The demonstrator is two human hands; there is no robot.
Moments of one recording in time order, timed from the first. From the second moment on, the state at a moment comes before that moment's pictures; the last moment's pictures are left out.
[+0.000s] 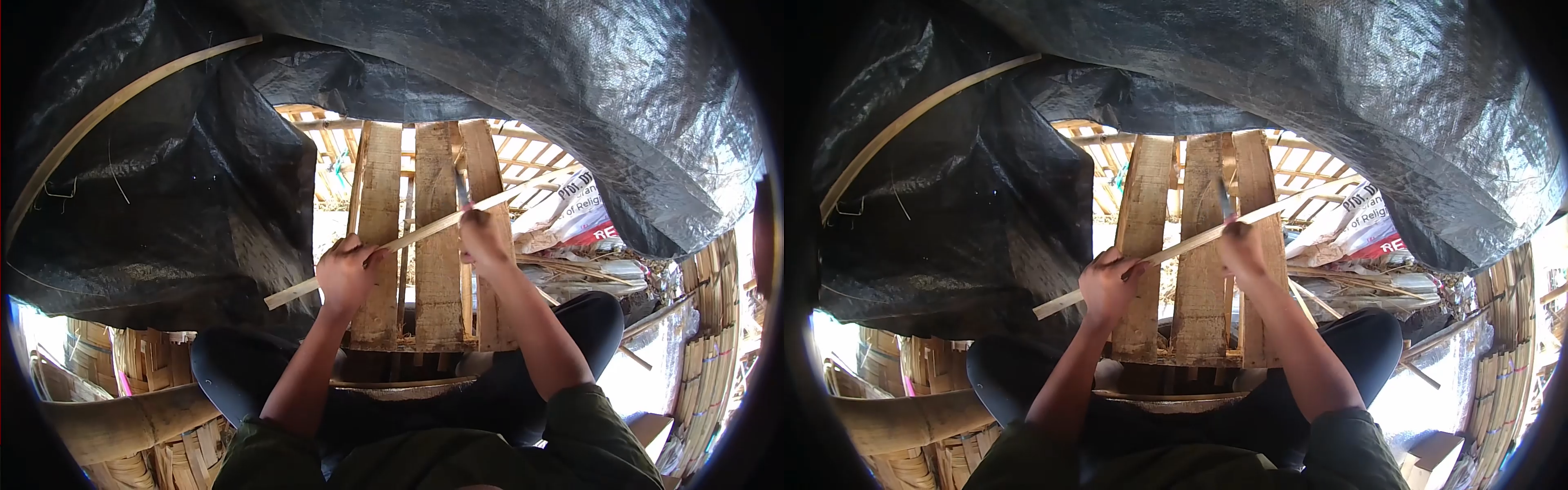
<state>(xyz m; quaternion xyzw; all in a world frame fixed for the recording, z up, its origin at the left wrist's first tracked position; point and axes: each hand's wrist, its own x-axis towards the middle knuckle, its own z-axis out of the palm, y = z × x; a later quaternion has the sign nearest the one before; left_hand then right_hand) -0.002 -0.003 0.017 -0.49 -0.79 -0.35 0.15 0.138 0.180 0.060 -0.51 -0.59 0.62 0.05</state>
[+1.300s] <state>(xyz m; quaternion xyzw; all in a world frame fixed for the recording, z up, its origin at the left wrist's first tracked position) -0.004 -0.004 0.017 -0.49 -0.80 -0.34 0.10 0.148 0.197 0.057 -0.55 -0.71 0.44 0.02</state>
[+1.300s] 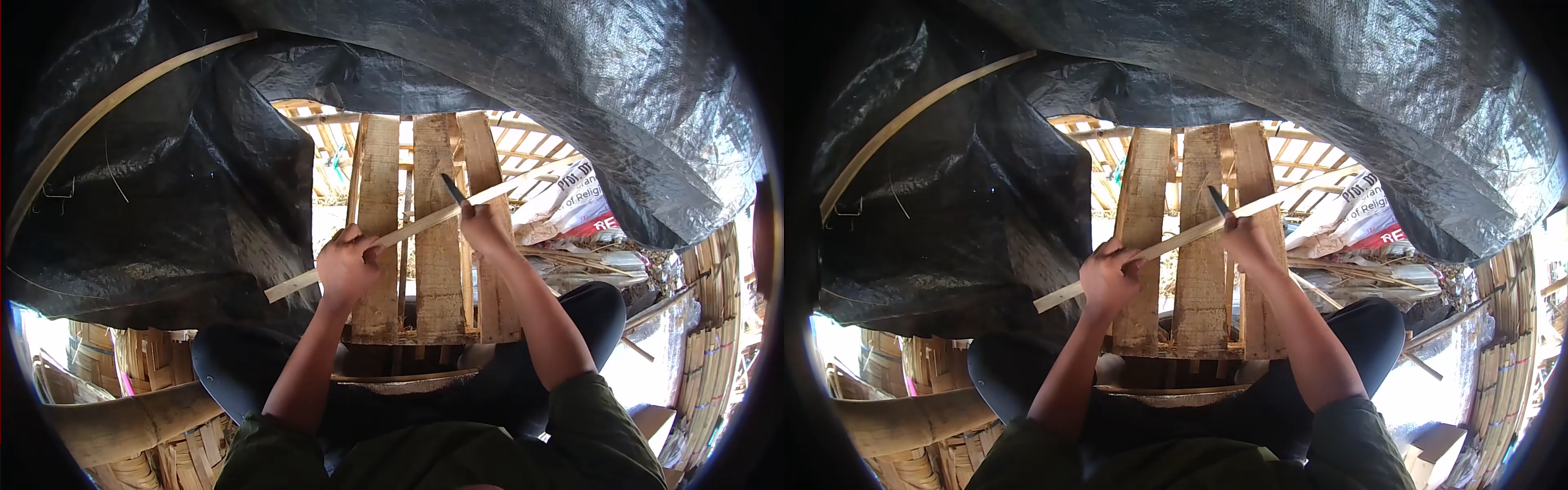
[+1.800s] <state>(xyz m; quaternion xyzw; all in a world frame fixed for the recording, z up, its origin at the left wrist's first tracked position) -0.006 -0.005 0.014 -0.48 -0.80 -0.35 0.10 0.155 0.215 0.034 -0.59 -0.66 0.46 0.02</state>
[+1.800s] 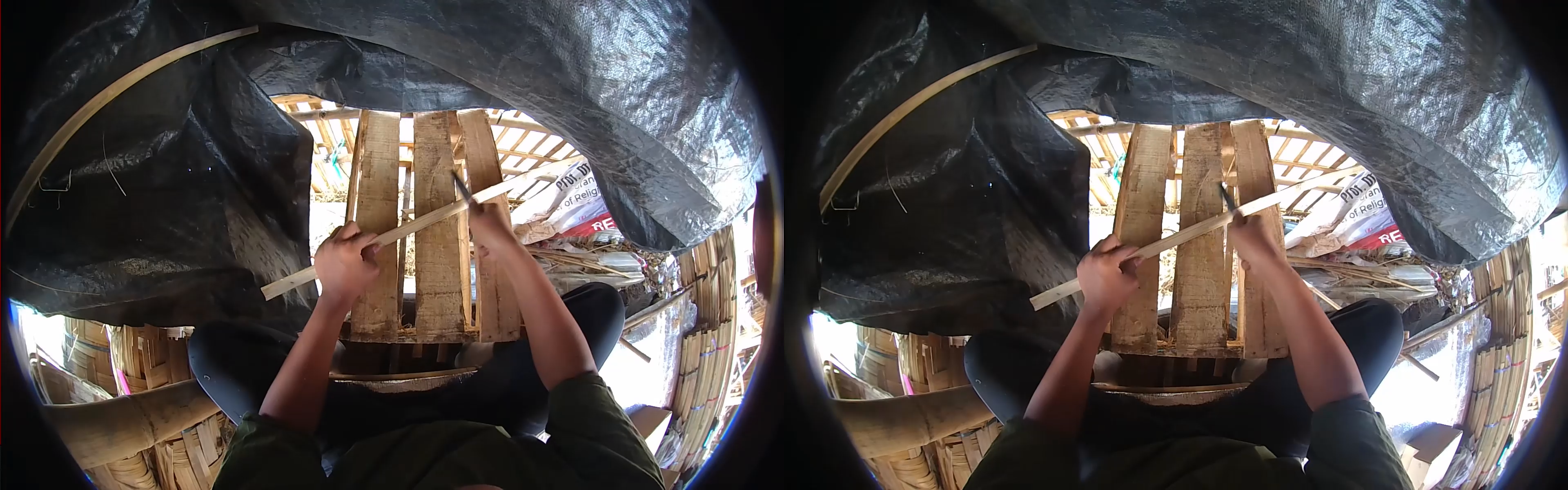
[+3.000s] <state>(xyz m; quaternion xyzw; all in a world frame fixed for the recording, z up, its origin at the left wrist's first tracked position) -0.006 -0.005 0.013 -0.48 -0.80 -0.34 0.11 0.158 0.223 0.038 -0.58 -0.61 0.54 0.06</state>
